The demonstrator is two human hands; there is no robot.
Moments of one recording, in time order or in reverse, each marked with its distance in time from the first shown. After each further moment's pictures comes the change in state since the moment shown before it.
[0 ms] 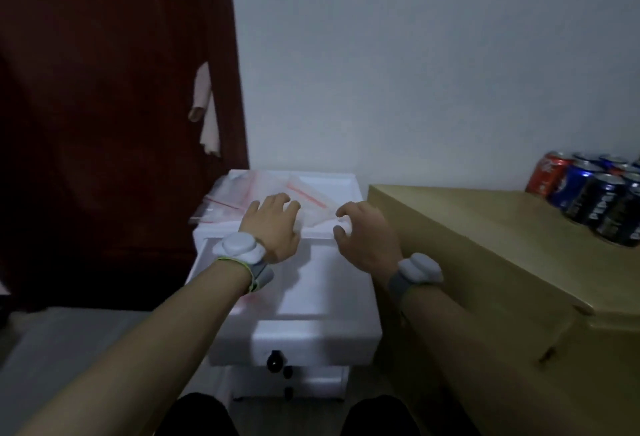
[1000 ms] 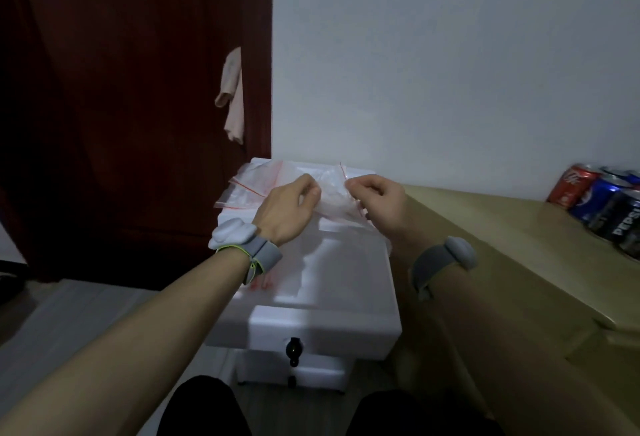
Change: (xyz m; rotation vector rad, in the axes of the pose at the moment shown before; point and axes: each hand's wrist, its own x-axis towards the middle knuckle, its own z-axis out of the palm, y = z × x) left_hand -0.017 -0.025 -0.017 -0.700 0.235 -0.117; right_hand 0.021 -0.057 -0.033 0.841 -0.064 0.246
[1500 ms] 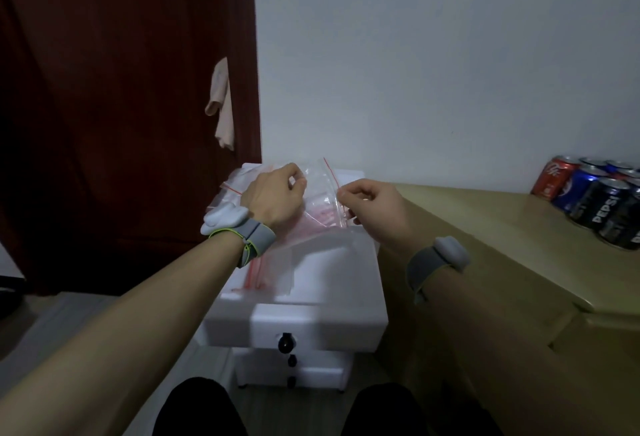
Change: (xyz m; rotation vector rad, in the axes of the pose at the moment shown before) left_hand 0.013 0.018 -0.010 0.163 0.087 -0.093; right_hand -0.019 0.001 -0.019 -0.082 -0.045 -0.036
